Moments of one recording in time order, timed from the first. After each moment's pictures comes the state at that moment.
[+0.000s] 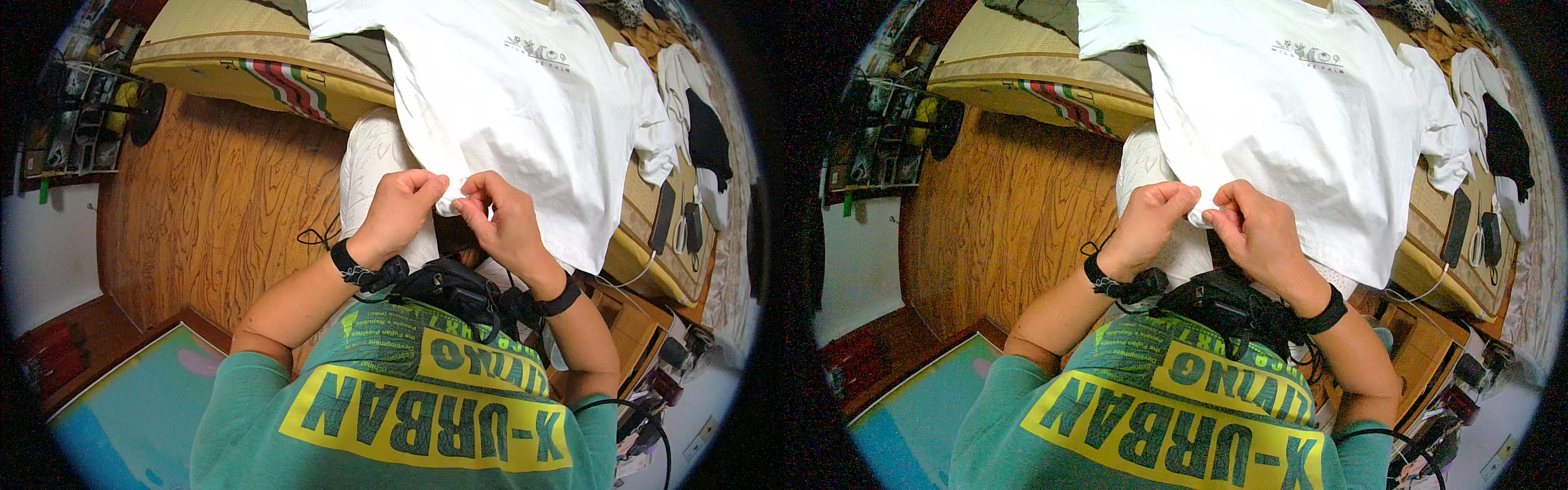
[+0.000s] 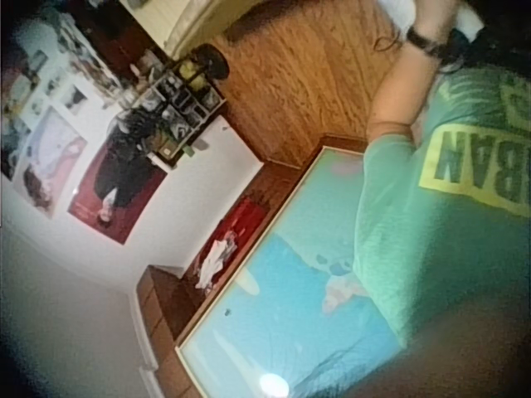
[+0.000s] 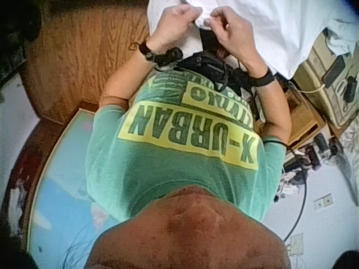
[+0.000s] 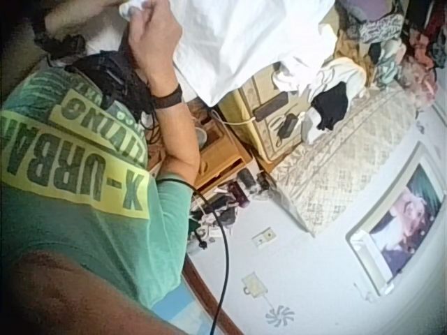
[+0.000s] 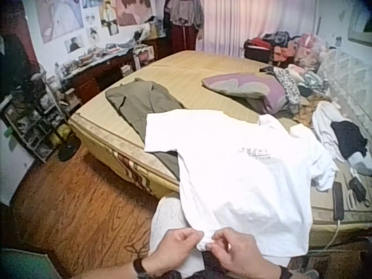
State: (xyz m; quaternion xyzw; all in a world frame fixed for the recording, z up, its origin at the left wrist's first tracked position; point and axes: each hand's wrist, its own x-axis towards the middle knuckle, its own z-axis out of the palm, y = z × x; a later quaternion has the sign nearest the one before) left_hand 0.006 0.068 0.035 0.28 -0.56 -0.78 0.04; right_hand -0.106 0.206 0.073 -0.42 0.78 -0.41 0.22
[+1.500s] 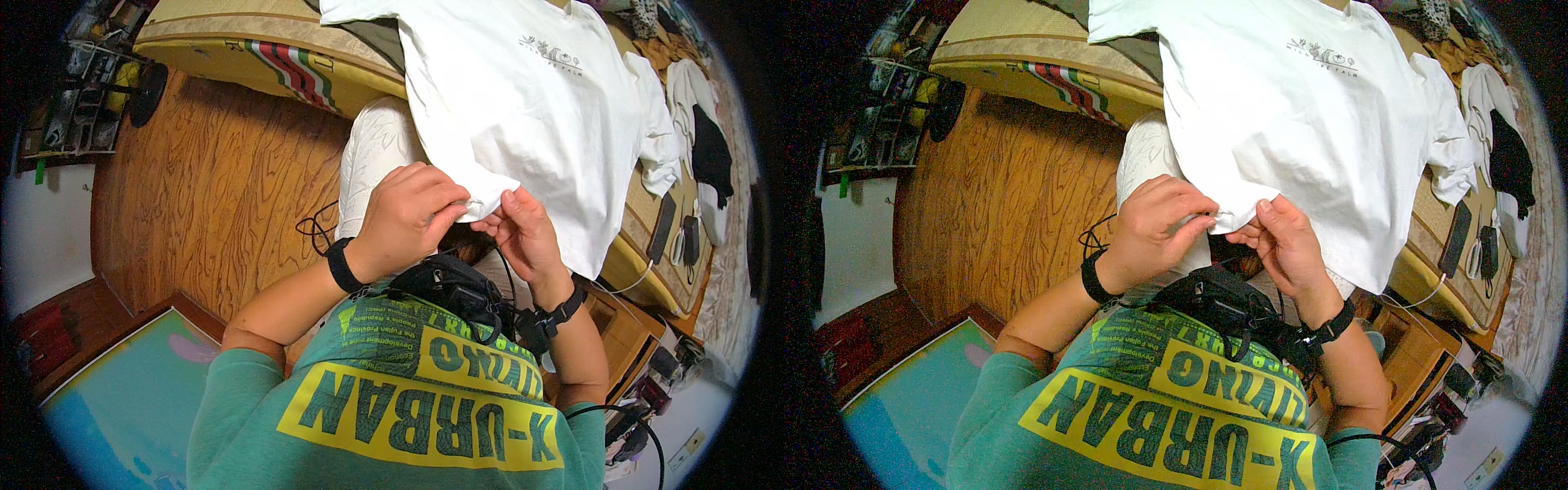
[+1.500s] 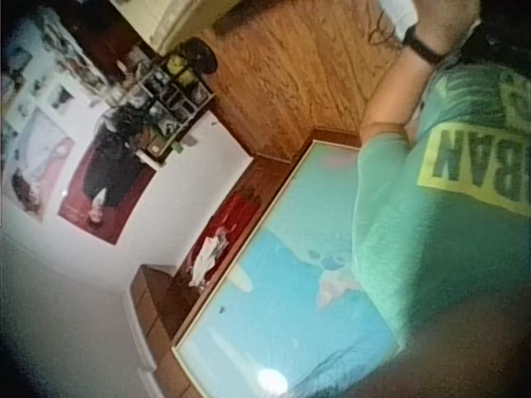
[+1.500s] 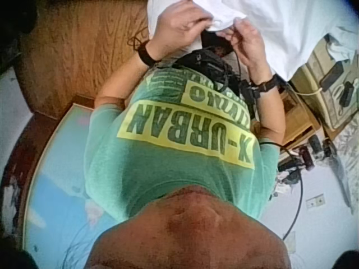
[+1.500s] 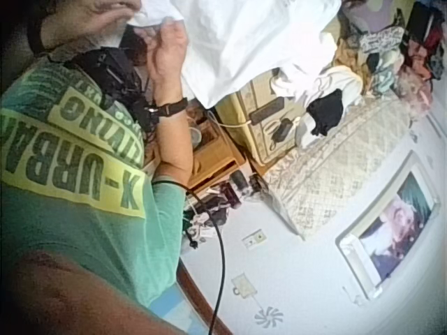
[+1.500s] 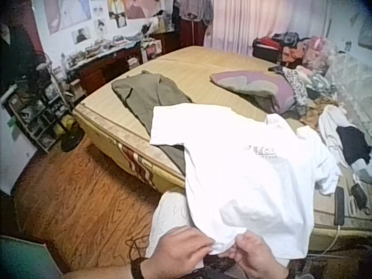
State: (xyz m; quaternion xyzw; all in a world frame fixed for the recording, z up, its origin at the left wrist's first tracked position) left_hand 0.016 0.069 0.061 0.04 -0.87 -0.41 0.28; right_hand -0.113 0.238 0.050 -0.06 0.44 -0.70 0.55
